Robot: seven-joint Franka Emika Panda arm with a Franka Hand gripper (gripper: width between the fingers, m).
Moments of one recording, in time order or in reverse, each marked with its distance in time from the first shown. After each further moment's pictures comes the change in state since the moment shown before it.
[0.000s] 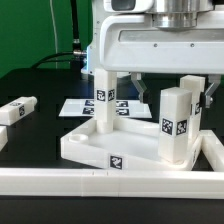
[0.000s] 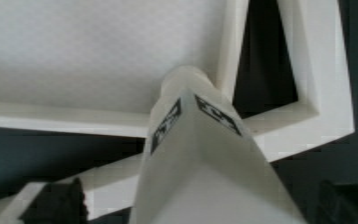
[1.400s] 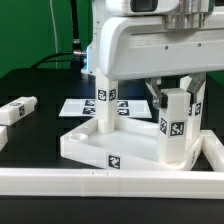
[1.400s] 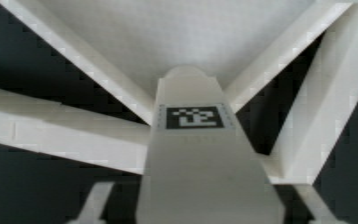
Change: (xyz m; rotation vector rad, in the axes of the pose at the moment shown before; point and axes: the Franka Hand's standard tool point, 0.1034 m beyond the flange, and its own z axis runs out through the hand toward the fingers) arm 0.000 0.001 0.002 -0.009 0.010 -0.450
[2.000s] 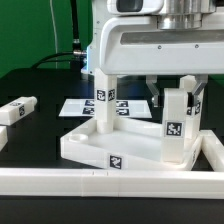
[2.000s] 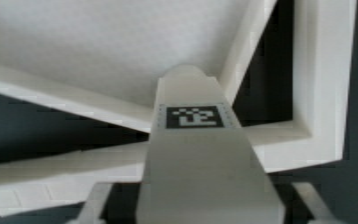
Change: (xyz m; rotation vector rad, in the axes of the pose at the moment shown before) arm 0.000 0.000 0.000 0.002 0.001 0.462
